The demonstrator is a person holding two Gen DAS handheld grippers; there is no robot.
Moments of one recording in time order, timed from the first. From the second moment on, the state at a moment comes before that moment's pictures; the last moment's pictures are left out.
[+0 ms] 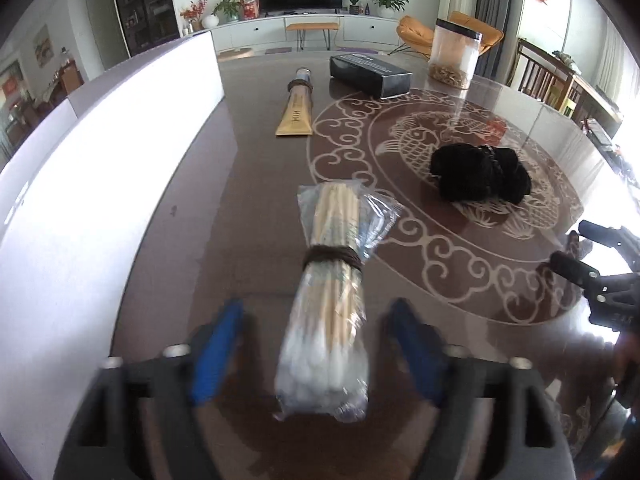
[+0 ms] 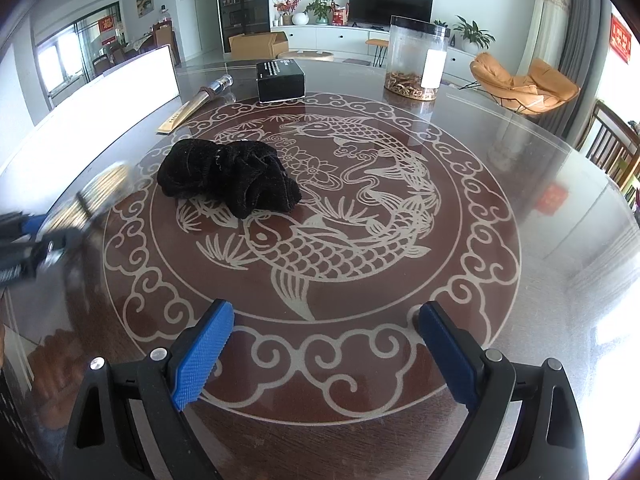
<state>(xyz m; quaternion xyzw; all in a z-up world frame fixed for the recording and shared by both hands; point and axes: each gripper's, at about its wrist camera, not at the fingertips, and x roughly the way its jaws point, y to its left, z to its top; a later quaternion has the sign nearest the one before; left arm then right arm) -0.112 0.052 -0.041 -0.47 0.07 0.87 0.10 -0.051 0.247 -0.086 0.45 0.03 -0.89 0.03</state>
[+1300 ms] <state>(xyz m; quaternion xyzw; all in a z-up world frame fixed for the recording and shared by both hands) -0.031 -0.139 0.091 -0.35 -0.12 0.93 0.00 -0.109 0.066 0.047 0.44 0.01 -0.85 0.30</state>
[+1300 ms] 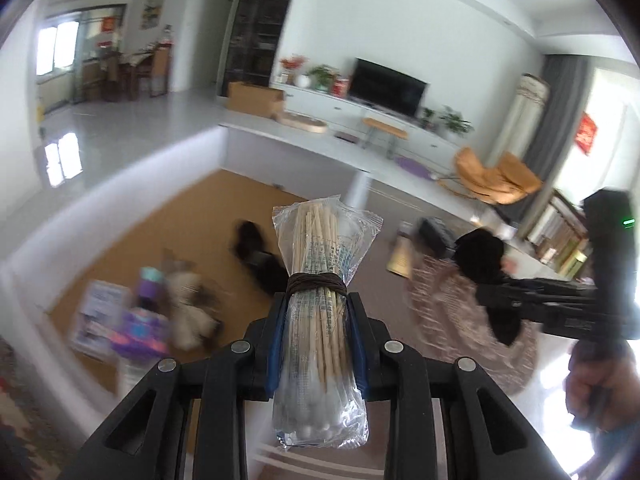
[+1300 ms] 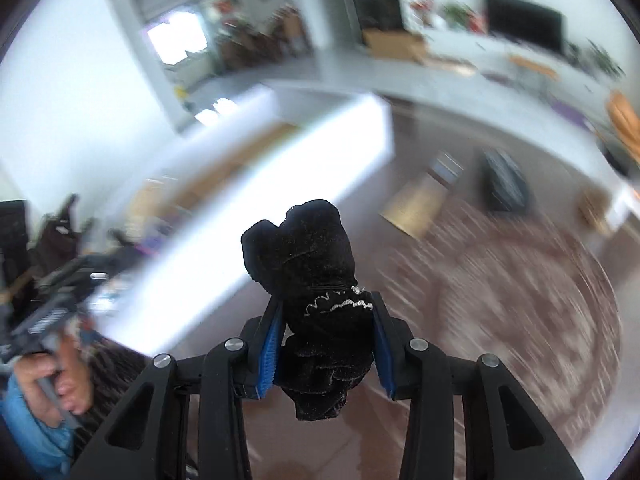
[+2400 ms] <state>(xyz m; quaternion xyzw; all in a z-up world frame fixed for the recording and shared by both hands) 0.012 -0.050 0.074 -0.38 -0.11 0.92 0.09 -0.063 0.081 -0.031 0.39 0.10 -0.90 0.15</state>
